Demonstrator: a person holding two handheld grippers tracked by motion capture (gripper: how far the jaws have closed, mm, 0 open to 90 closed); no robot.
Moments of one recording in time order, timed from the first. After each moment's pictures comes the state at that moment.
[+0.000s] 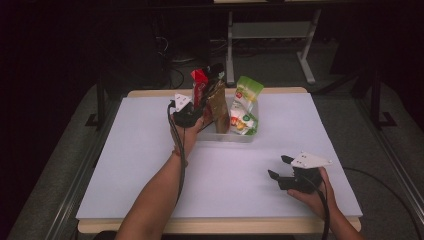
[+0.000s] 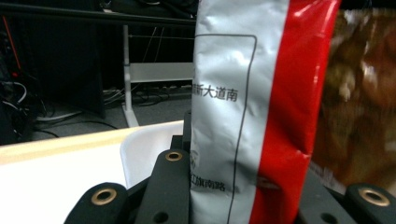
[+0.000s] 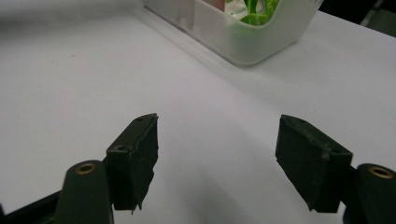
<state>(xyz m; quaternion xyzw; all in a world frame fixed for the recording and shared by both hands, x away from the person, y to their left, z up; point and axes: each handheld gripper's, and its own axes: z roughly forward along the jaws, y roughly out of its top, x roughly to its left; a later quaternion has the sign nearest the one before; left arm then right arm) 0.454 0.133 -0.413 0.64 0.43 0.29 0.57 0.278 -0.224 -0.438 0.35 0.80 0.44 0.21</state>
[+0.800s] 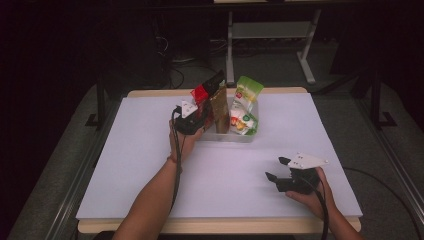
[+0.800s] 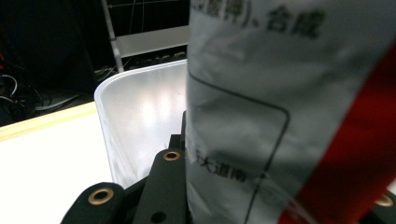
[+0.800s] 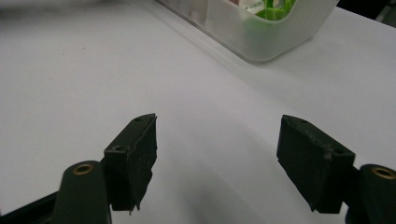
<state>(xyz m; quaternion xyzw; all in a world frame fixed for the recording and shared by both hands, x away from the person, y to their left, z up) 0.448 0.130 -0.426 0.72 0.39 0.28 0.50 0.278 -0.218 -0.439 0.34 0.81 0.43 0.20</state>
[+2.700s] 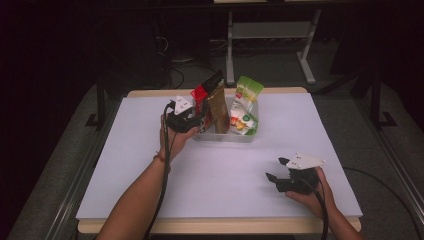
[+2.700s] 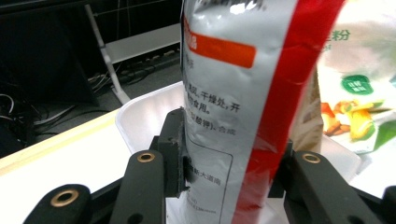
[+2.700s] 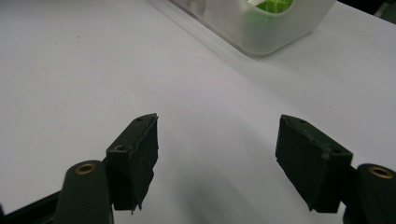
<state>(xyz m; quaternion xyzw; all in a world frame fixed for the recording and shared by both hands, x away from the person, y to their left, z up) 0.430 0.146 -0.387 0.76 0.34 0.28 0.48 0.278 -0.217 -0.439 0.33 0.82 0.41 0.21</state>
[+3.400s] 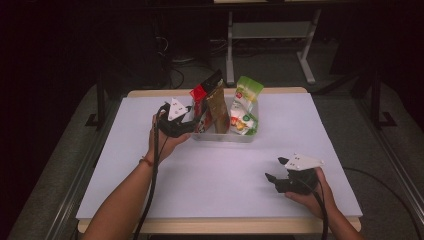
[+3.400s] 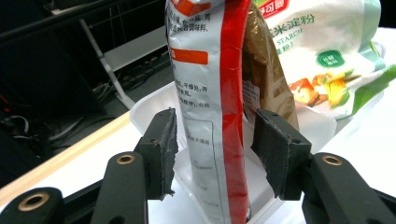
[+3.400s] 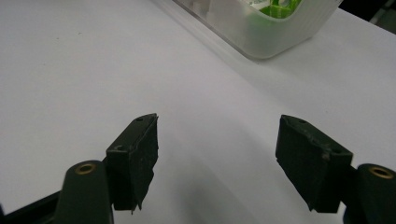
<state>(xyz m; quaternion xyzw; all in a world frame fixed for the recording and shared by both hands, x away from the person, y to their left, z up) 0.406 0.164 -0.371 0.79 0.28 0.31 0.46 0.276 -0.212 -0.435 0.32 0.83 0.40 0.22</state>
